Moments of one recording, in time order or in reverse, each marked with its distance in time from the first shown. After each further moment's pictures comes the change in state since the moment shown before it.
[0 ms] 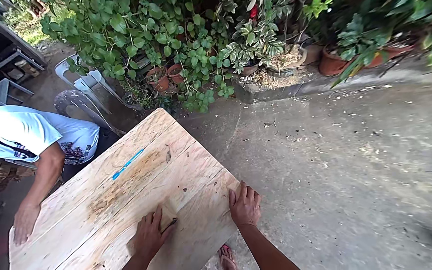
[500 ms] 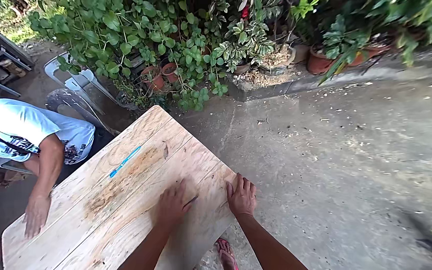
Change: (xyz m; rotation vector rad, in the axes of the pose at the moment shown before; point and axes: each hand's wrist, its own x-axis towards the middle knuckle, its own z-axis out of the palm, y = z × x) left_hand 0.073 0.069 -0.004 -0.044 -0.250 0.032; right_hand 0.000 -0.002 -0.006 0.019 -0.062 0.012
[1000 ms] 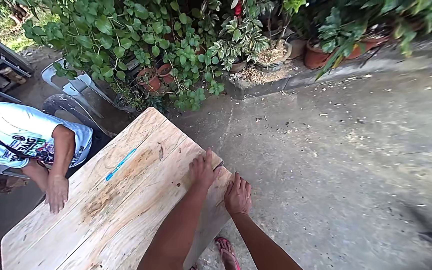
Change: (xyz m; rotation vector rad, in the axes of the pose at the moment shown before) left_hand 0.123 0.131 -0.023 -0.035 -0.201 -0.114; right_hand 0.002 -0.002 -0.002 0.080 -0.029 0.067
